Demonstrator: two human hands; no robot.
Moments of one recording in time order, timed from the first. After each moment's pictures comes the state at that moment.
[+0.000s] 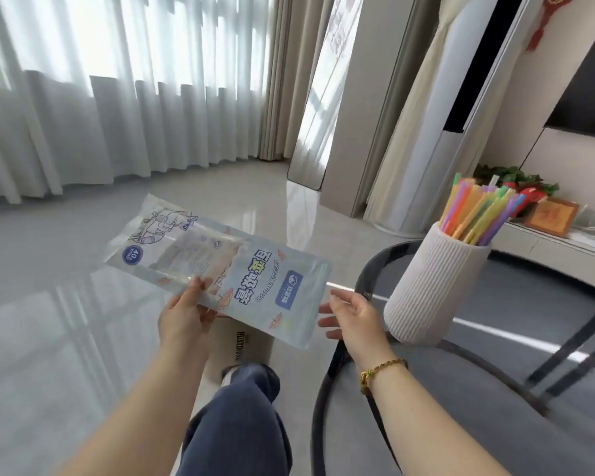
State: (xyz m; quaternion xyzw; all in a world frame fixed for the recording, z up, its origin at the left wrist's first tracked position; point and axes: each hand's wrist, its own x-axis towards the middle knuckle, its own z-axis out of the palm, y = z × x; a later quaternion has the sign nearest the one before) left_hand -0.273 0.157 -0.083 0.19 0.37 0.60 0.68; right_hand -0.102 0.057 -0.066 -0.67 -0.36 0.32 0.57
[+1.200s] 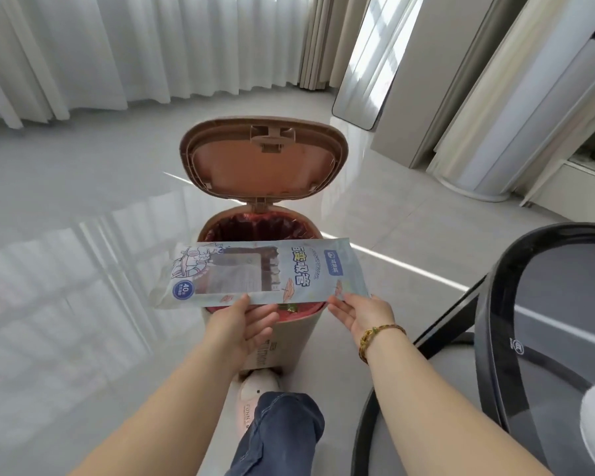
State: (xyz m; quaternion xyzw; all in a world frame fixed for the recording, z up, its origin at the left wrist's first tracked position) left_hand -0.202 0.308 -0.227 0.21 0.53 0.35 0.75; right_hand -0.040 0.273 -0.213 -0.62 -0.04 0.50 0.61
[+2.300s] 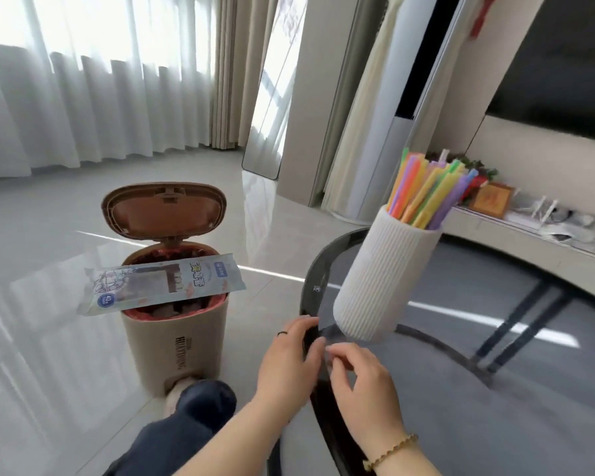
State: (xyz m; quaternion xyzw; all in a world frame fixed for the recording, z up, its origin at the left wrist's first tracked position) left_hand -0.118 0.073 -0.131 0.77 0.34 0.29 0.45; right_hand -0.048 -0.014 -0.115 -0.80 -0.47 0.03 0.38
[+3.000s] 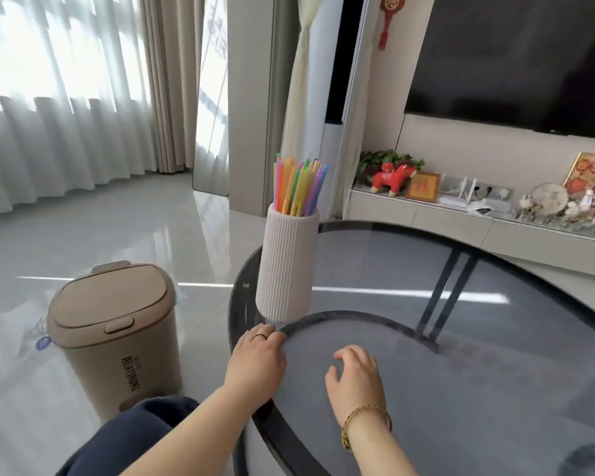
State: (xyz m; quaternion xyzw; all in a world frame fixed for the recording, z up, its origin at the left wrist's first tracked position) left_hand -0.082 0.024 -0.128 0.93 0.30 0.14 0.16; right_hand 0.002 -0.100 -0.126 -0.91 -0.32 0.02 0.27
